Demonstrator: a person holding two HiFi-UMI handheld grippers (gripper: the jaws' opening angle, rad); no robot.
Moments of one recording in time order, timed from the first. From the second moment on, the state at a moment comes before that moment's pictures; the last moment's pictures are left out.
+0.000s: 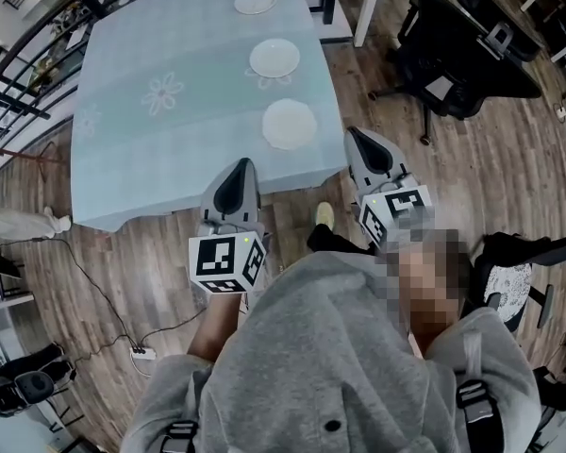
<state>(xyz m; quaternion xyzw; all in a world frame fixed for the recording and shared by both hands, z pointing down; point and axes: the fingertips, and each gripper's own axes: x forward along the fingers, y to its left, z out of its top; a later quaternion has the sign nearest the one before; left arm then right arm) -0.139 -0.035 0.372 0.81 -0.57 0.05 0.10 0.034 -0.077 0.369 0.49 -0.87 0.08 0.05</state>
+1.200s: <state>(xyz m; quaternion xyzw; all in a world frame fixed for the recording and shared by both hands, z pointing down) -0.096 -0.141 0.379 0.79 -0.60 0.09 0.09 0.088 -0.192 0.382 0.45 -0.88 0.10 0.05</state>
